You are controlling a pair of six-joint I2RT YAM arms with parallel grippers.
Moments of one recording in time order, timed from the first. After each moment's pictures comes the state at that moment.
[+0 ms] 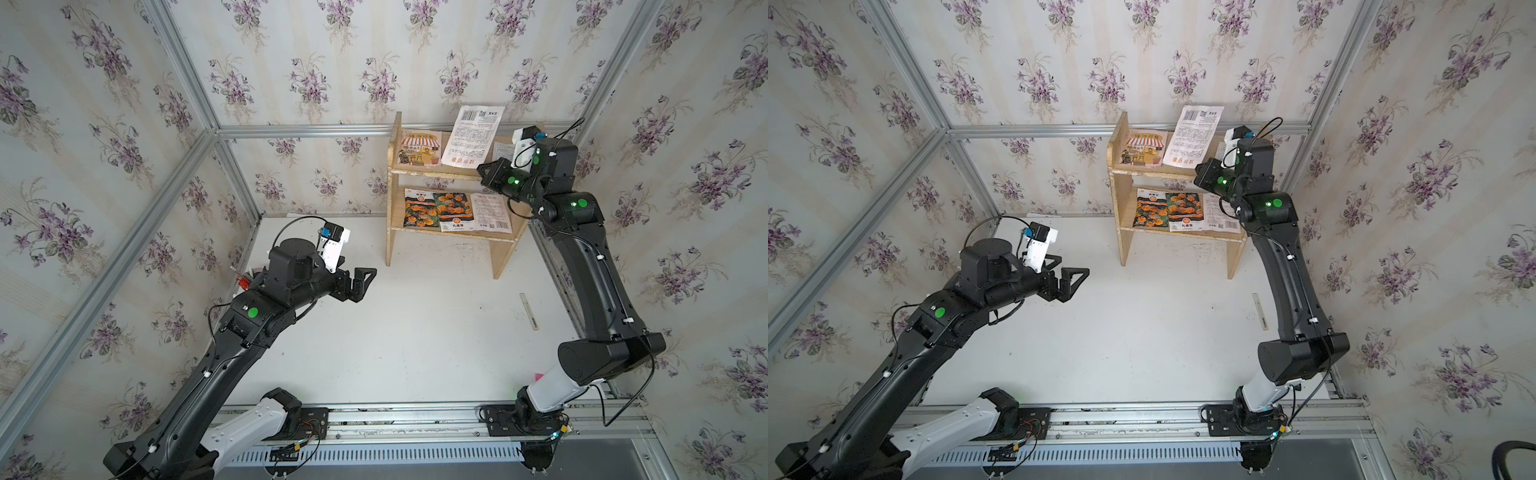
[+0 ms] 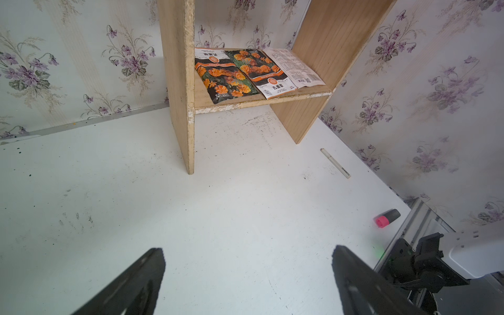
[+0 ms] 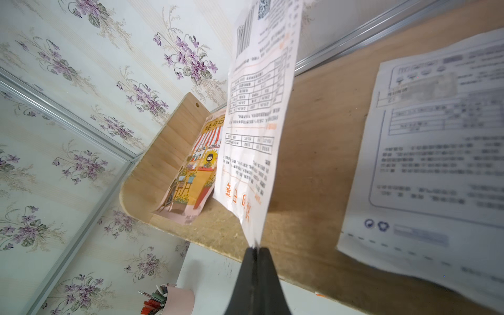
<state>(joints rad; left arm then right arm) -0.51 1.00 1.25 -0.70 0.19 -0.19 0.21 1.63 2.04 -0.69 -0.25 0.55</state>
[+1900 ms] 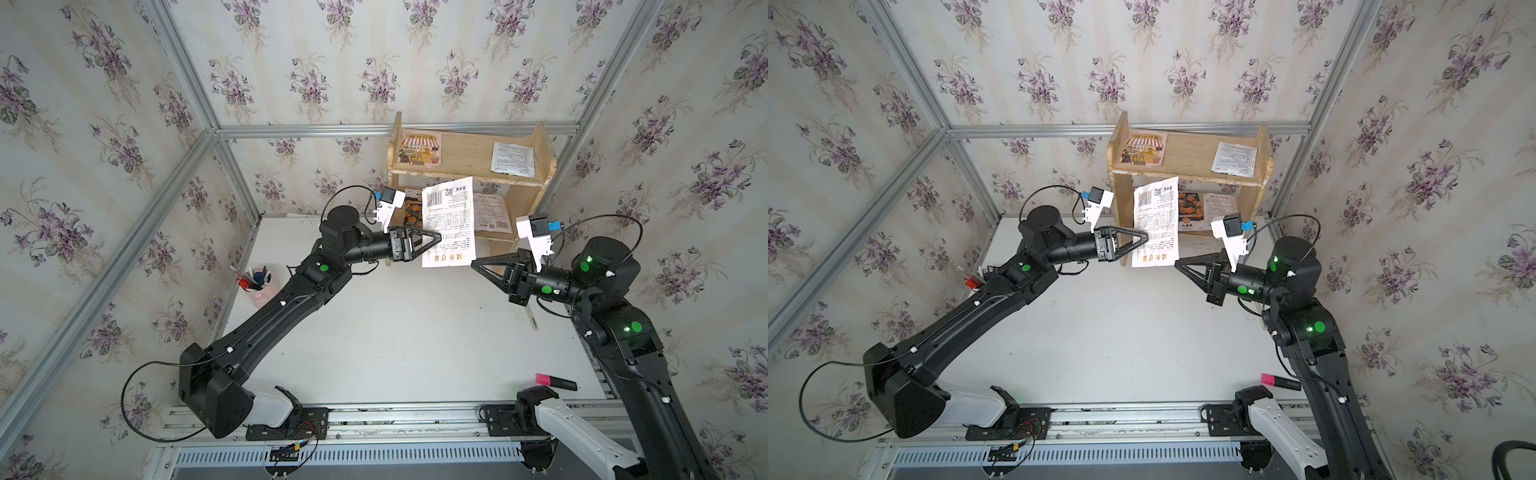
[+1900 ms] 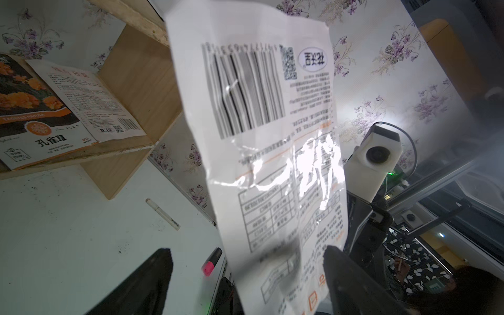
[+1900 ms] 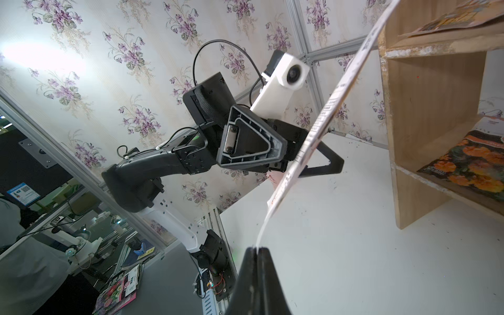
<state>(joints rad) -0.62 1.41 1.34 0.11 0.75 -0.82 0.26 0.85 1.22 -0.49 -0.95 0.34</state>
